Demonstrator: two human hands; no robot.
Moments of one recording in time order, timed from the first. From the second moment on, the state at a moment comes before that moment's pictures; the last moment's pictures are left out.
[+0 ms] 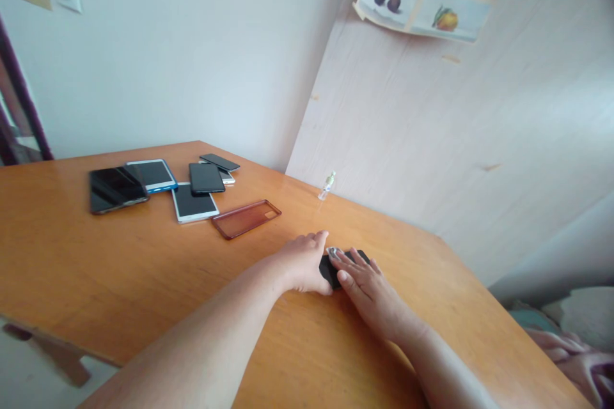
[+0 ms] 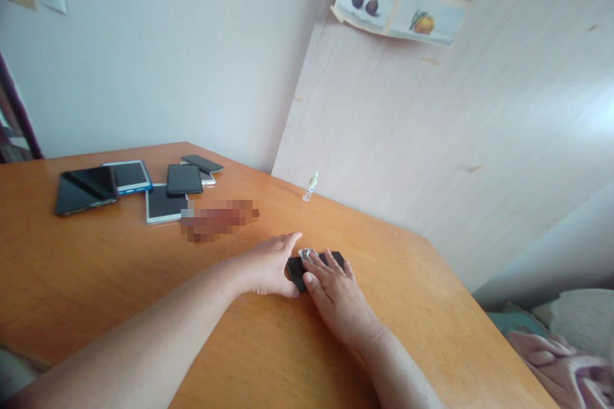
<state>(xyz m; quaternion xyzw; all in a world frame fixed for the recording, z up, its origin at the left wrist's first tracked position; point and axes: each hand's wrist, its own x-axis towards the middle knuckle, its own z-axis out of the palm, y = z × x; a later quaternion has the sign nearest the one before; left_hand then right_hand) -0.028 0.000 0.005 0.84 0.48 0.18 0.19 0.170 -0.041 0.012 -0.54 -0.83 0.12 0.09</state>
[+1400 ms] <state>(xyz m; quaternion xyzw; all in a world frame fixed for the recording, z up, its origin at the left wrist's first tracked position) -0.028 0.002 0.008 0.84 0.48 0.17 0.18 0.192 -0.037 0.015 -0.62 -0.78 0.01 0.05</state>
